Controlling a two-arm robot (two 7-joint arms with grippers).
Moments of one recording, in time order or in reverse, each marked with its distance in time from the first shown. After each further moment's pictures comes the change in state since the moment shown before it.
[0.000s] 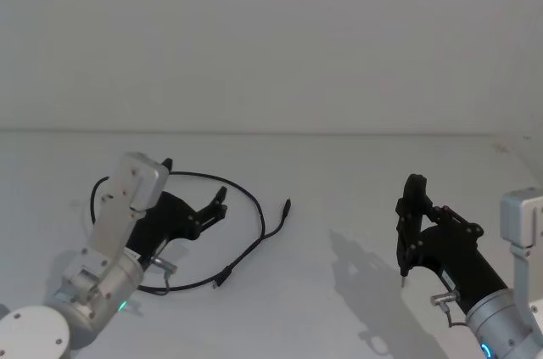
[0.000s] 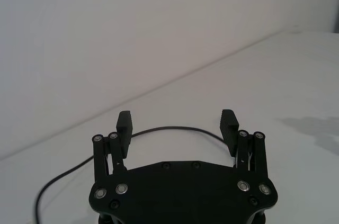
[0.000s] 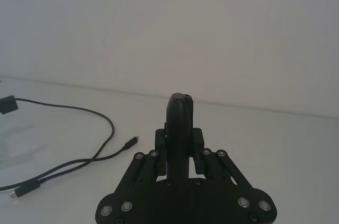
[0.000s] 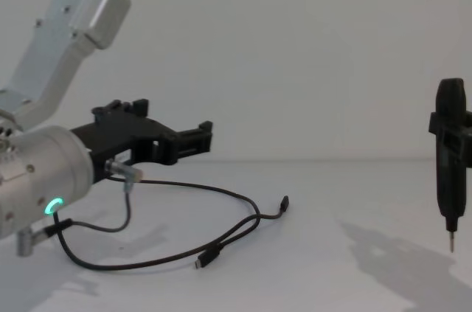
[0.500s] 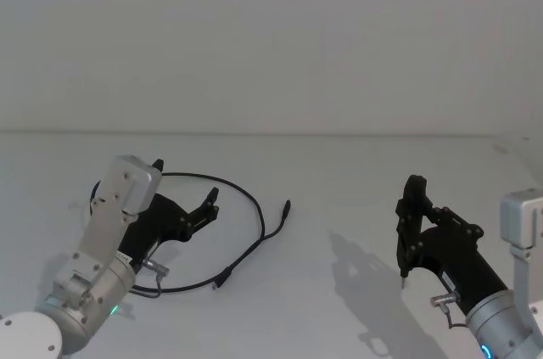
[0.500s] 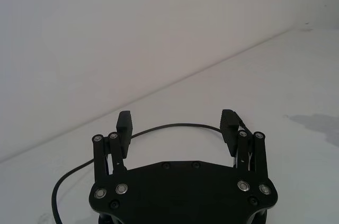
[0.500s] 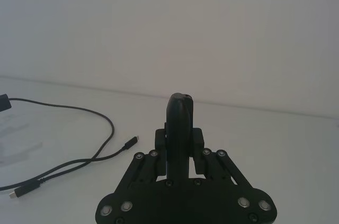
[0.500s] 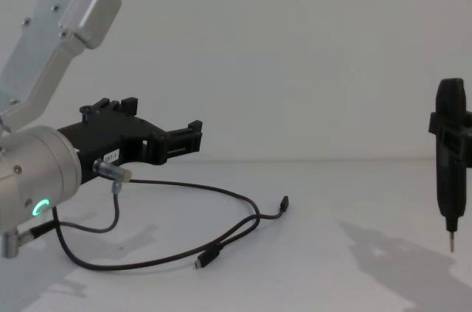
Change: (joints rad) left arm 0.019 0.017 -0.008 -0.023 0.009 0.002 0.027; right arm 0.000 0.000 0.000 0.000 0.000 0.000 0.000
